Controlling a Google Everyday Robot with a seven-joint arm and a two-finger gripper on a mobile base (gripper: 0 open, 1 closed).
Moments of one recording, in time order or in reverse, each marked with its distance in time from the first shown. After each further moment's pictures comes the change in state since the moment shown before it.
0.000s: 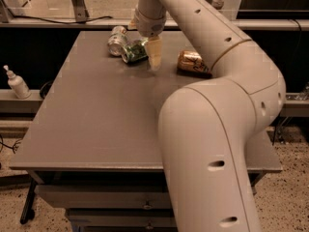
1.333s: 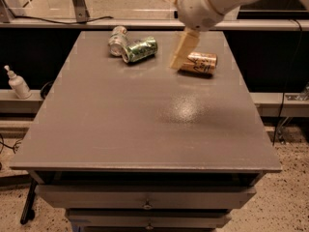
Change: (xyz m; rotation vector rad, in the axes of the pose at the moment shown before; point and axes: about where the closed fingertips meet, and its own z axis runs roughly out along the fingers) arm -0.044 0.113 -0.174 0.338 -0.377 0.195
